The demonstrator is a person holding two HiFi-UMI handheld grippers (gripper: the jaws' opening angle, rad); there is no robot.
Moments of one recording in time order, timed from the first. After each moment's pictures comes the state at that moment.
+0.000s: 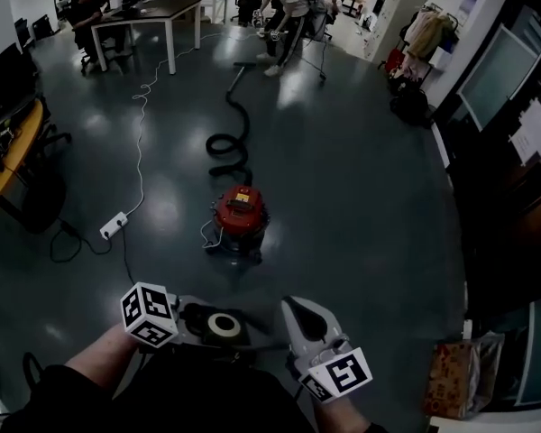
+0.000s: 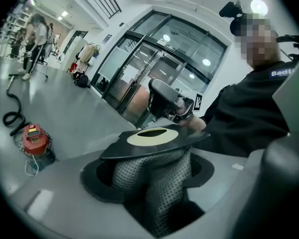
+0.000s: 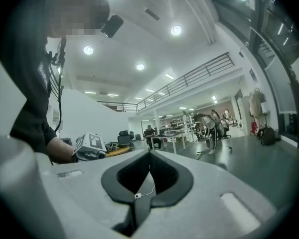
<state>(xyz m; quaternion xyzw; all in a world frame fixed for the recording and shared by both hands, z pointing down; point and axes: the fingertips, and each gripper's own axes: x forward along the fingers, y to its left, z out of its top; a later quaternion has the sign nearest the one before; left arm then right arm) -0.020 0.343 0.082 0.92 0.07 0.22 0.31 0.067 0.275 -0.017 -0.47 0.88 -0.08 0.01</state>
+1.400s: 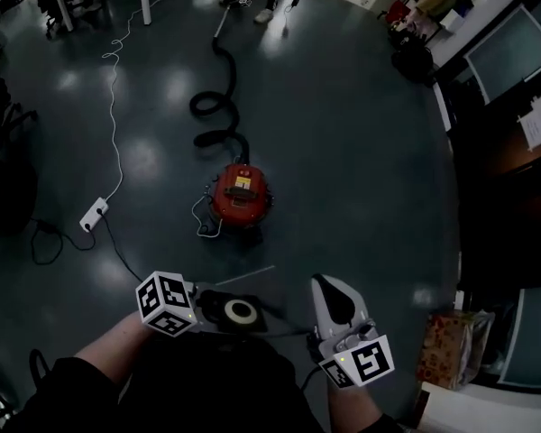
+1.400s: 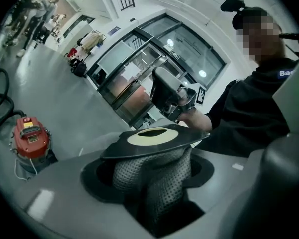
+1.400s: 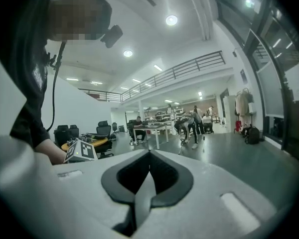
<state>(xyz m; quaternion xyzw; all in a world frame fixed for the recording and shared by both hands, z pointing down) -0.048 0.177 0.156 0.90 0.14 0.20 0.37 0.050 0.086 0.029 -0.54 0.83 -0.10 -0.05</state>
